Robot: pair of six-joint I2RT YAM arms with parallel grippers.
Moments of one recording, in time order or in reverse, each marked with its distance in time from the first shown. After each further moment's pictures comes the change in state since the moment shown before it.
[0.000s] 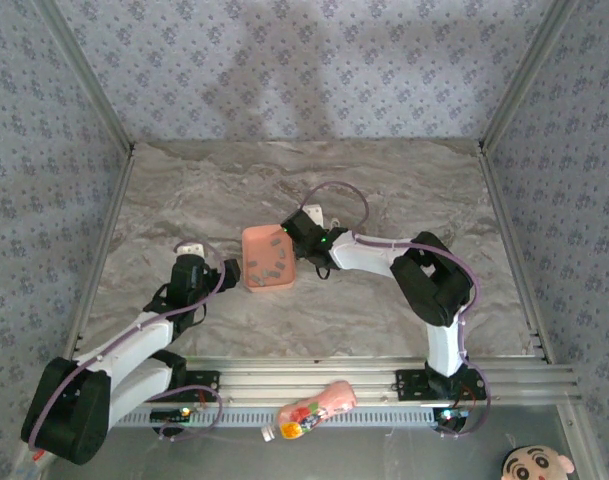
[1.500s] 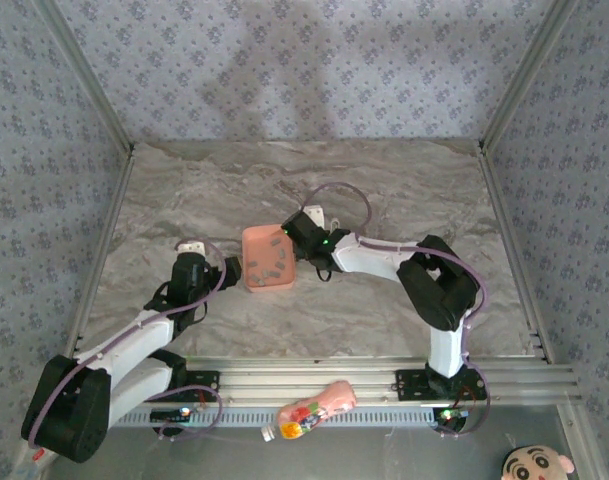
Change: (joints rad) left arm -0.005 0.012 0.015 0.007 0.001 0.003; right arm 0.012 -0.047 -0.024 -0.012 0.003 0.018
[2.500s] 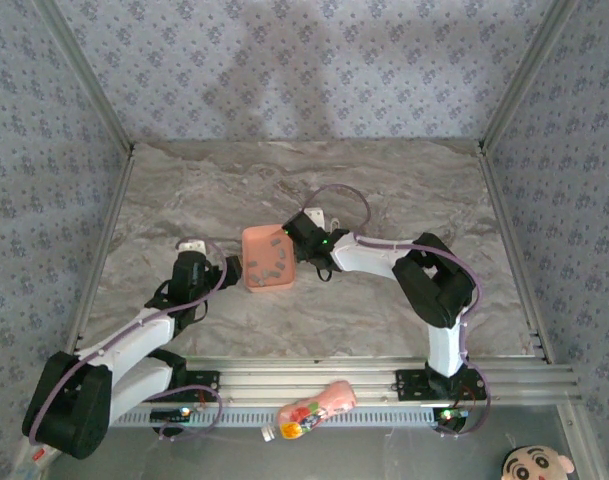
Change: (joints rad) left arm 0.000 0.020 0.011 0.001 0.000 0.000; right arm -0.006 0.030 0.000 0.000 -0.026 0.001
